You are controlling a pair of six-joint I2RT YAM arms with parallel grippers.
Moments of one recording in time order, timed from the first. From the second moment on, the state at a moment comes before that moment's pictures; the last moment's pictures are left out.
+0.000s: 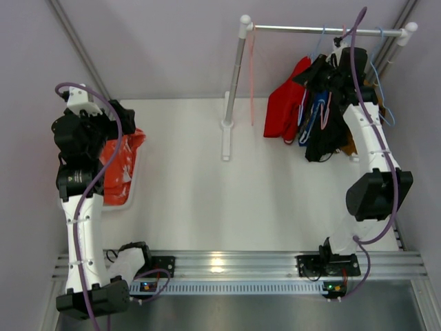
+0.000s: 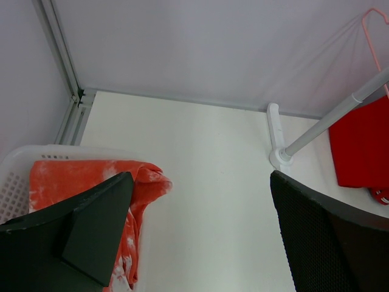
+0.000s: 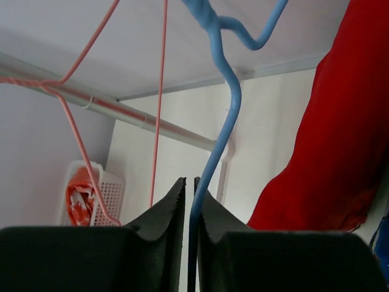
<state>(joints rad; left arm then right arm) 0.18 0.97 1.28 -0.39 0.22 -0.18 0.05 1.73 1.85 -0.45 -0.42 0.56</state>
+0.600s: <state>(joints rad) 0.18 0.99 1.28 -0.34 0.24 -0.18 -0.02 1.76 1.85 -0.28 -0.64 0.81</state>
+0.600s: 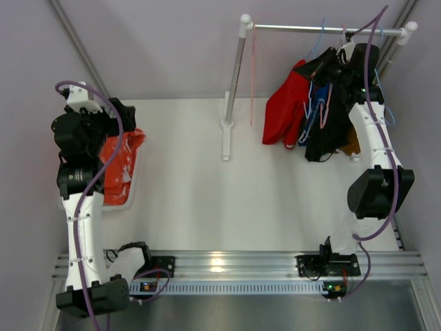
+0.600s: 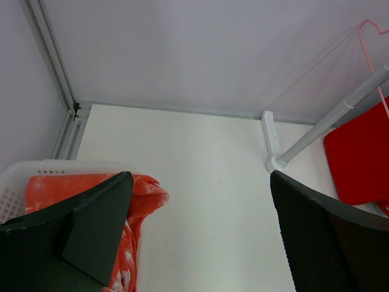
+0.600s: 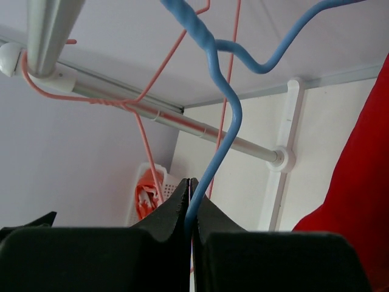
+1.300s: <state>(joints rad) 0.18 1.01 1.28 -0.29 0.33 -0.19 -0.05 1.70 1.85 -0.01 -0.79 1.08</state>
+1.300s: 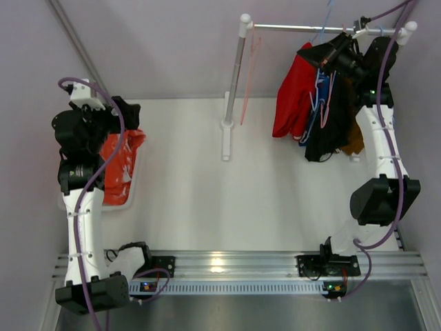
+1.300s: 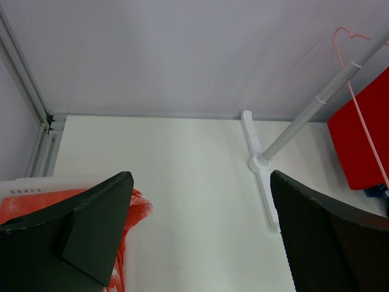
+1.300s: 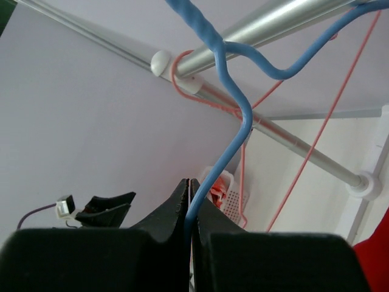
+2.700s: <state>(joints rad) -1.08 1.38 1.27 0.19 -0.21 0.26 0.01 1.14 1.35 0.07 -0.80 1.25</state>
